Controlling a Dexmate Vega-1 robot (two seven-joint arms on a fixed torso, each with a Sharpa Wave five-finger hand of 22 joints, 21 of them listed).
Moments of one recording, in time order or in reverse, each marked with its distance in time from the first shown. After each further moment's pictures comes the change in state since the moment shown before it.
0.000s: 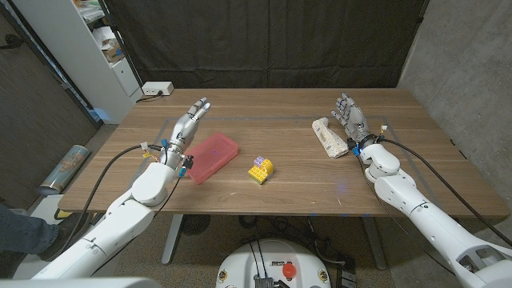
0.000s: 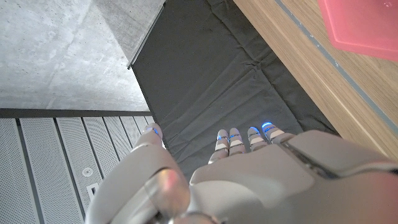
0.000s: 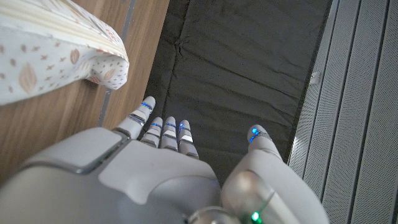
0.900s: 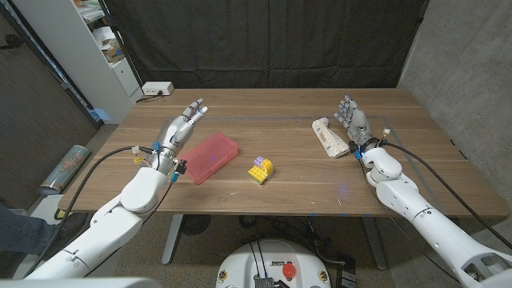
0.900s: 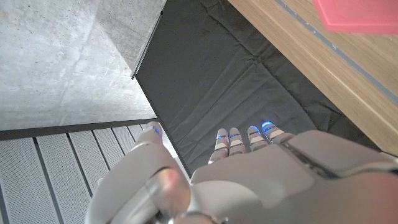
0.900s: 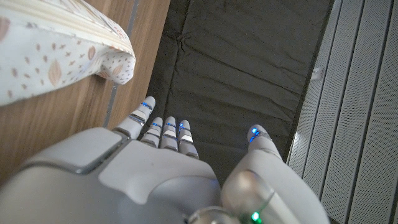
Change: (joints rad) left arm 0.117 0.040 -0.090 -0.099 0.093 0.013 0.045; left_hand 0.013 0.005 0.000 -0.008 -0.004 0.019 0.005 0.000 0.000 0.007 0.007 0.000 0.000 0.011 0.001 0.000 0.000 0.005 0.005 0.000 0.000; right arm -0.042 -0.011 0.017 -0.036 0.002 0.007 -0.028; right_hand 0.000 0.000 -0.003 -0.003 0.000 0.005 -0.005 0.000 0.000 0.004 -0.005 0.000 0.000 0.000 0.000 0.000 0.000 0.000 0.000 0.000 0.000
